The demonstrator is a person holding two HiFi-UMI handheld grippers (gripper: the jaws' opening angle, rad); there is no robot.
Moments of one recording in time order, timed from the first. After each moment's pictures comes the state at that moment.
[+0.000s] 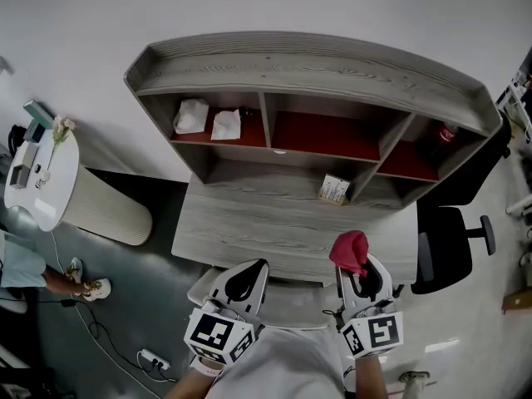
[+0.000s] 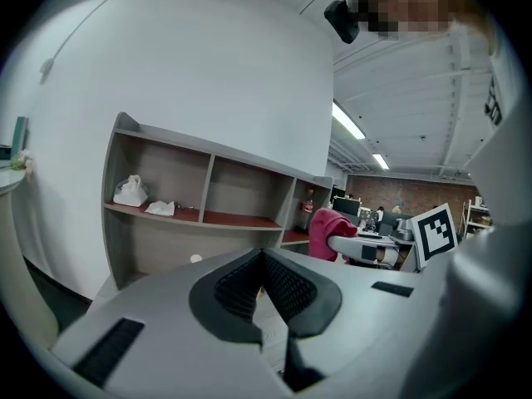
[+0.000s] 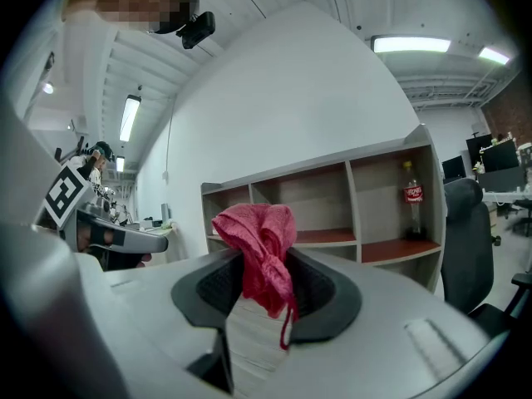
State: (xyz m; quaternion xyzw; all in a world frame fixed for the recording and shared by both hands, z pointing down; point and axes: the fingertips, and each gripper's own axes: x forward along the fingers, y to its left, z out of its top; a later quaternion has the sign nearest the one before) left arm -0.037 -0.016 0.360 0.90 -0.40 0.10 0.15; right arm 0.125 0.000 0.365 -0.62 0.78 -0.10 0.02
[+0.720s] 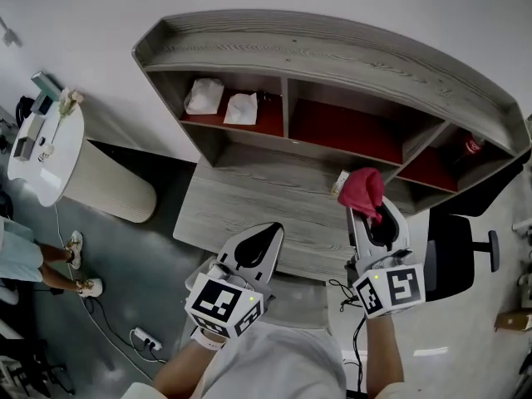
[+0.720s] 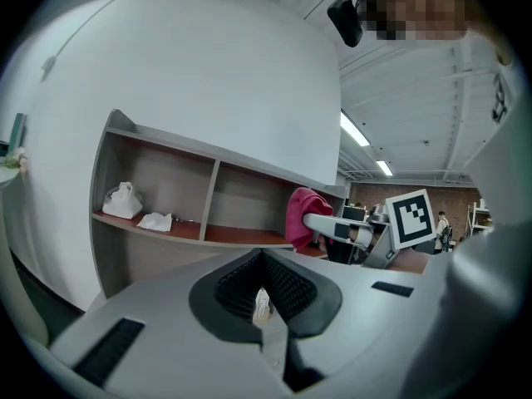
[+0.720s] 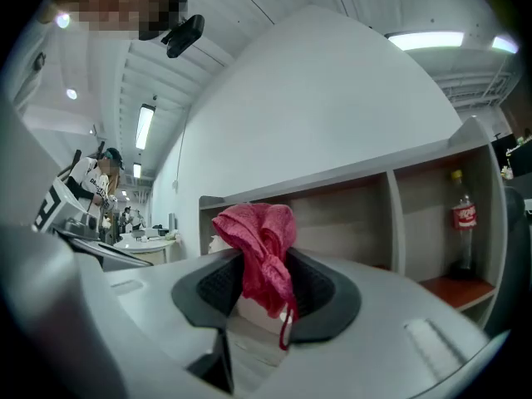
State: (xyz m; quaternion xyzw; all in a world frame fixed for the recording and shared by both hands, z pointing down) left arm -0.019 -0.083 0.355 0.90 -0.41 0.07 0.14; right arm 0.125 -0.116 0.323 -0.58 0.81 -0.04 0.05
